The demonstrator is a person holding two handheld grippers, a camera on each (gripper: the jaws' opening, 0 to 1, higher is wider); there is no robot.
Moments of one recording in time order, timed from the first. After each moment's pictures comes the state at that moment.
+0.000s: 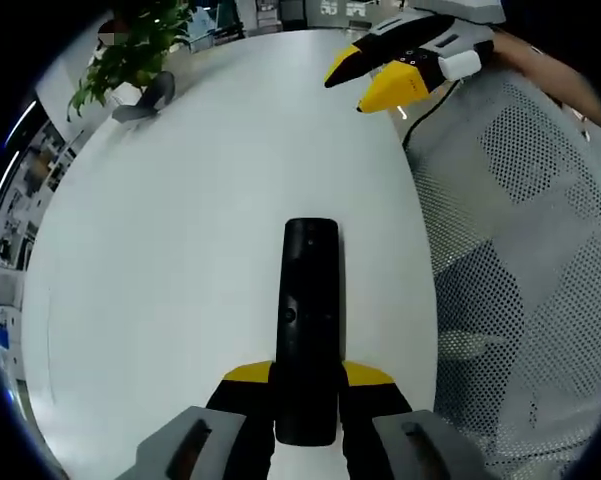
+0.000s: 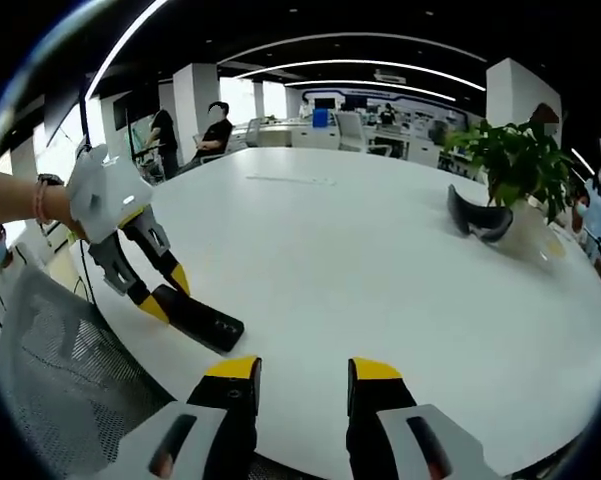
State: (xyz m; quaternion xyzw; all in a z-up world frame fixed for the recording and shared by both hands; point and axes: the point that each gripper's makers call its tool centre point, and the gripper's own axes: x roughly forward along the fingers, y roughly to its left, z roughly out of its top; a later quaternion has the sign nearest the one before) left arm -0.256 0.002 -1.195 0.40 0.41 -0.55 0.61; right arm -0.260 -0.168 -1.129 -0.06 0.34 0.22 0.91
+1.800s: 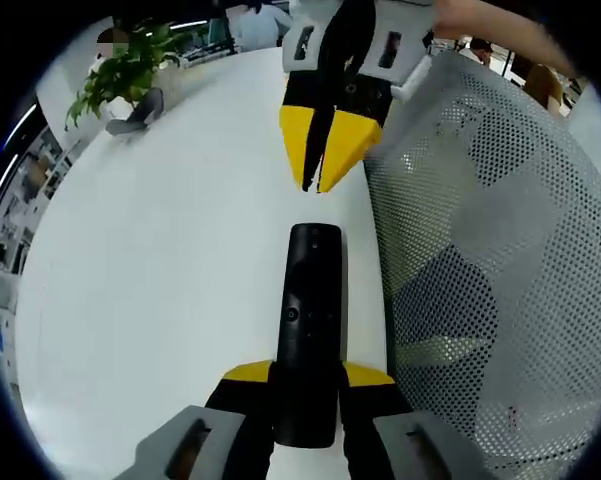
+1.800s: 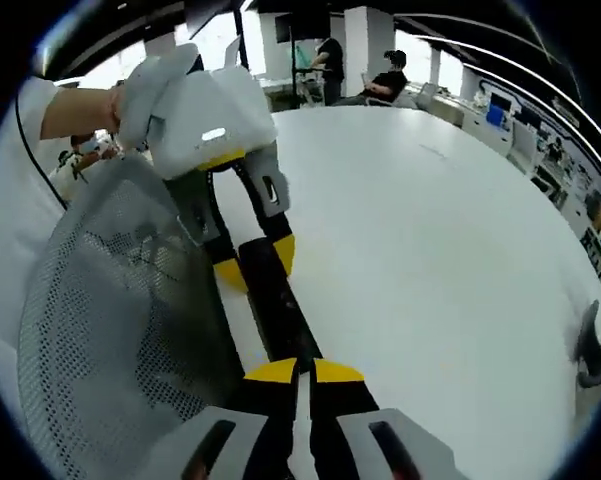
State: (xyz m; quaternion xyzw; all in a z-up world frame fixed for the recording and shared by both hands) left arm -0.292 0.008 -1.195 0.38 0.39 -0.58 0.61; right arm -0.292 -0.071 -1.158 -0.27 0.40 0.52 0.70
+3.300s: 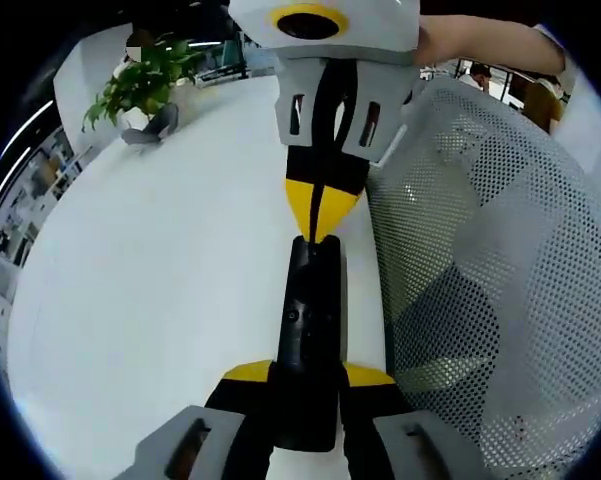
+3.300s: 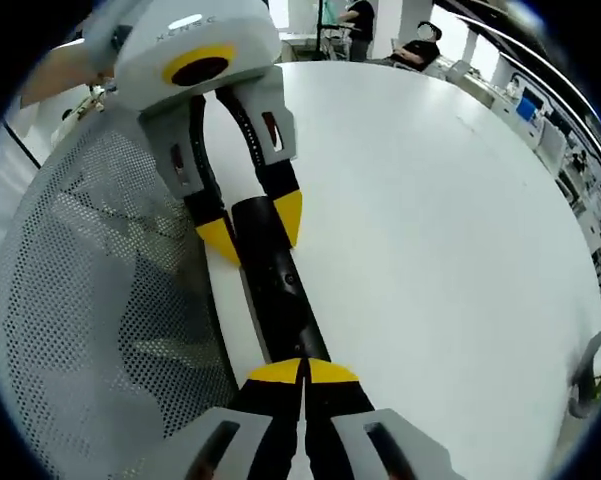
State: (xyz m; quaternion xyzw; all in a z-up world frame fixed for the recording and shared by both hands) left arm -0.292 0.009 -1.193 0.32 0.36 -0.59 0.64; right arm -0.291 -0.064 -1.183 -0.31 0.44 0.51 0.67
